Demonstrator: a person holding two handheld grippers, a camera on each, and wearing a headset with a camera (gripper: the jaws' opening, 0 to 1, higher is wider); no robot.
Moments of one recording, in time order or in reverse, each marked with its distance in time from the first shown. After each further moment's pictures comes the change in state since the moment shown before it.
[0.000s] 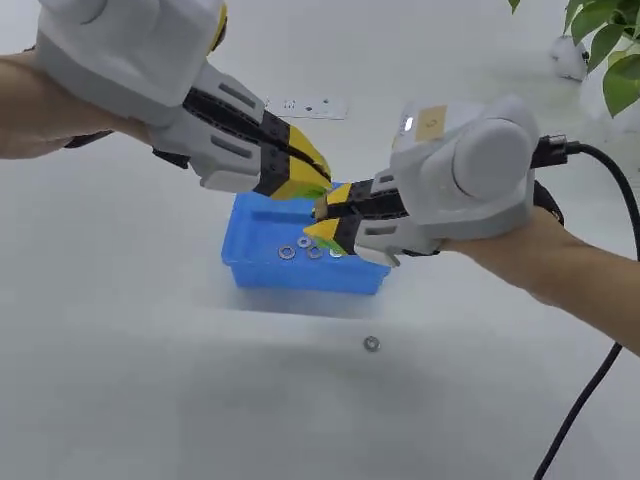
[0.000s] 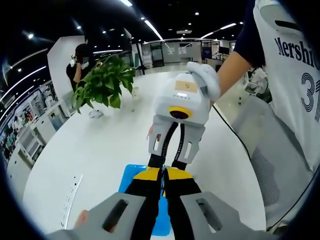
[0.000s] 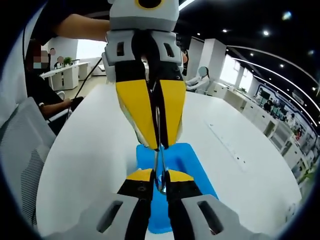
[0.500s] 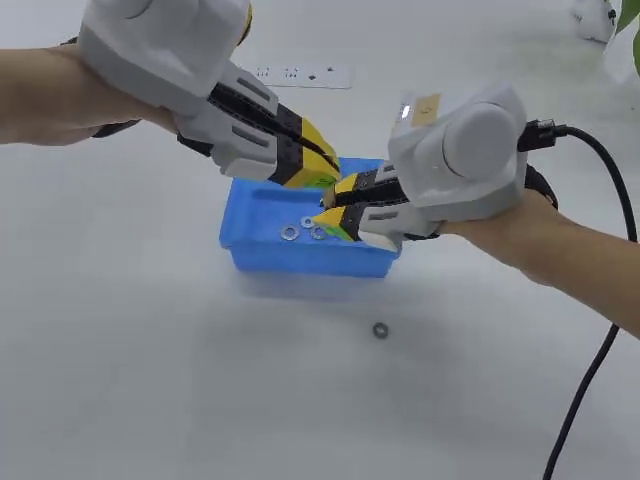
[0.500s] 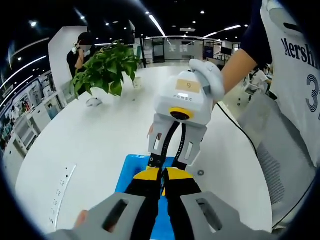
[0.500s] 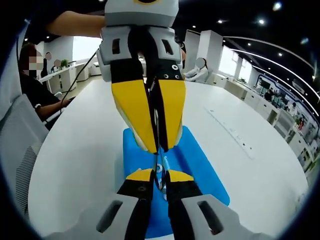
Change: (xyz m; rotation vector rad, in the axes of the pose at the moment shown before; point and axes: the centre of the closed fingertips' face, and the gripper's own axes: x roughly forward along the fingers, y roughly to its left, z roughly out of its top) left arm 0.023 0.014 -0.027 -0.066 0.030 -0.030; right arm 0.023 -0.011 -0.032 0.060 0.037 0.018
